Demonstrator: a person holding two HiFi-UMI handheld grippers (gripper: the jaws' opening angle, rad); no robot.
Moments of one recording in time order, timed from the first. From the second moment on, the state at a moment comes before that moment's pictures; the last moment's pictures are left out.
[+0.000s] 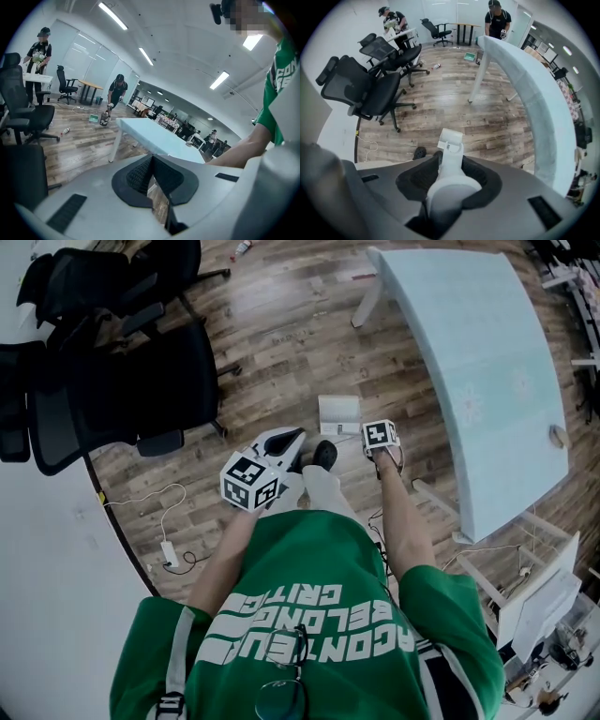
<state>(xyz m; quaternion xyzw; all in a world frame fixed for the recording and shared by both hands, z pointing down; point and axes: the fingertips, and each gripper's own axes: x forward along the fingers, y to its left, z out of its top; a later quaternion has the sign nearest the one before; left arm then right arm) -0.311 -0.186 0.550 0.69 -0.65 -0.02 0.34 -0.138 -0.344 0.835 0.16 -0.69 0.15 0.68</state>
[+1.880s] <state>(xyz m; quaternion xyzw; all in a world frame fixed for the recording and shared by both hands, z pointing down) -0.378 -0.186 0.520 0.68 -0.68 -0.04 0.28 -0.162 -0.329 0.557 0.22 -0.87 0.03 0.44</state>
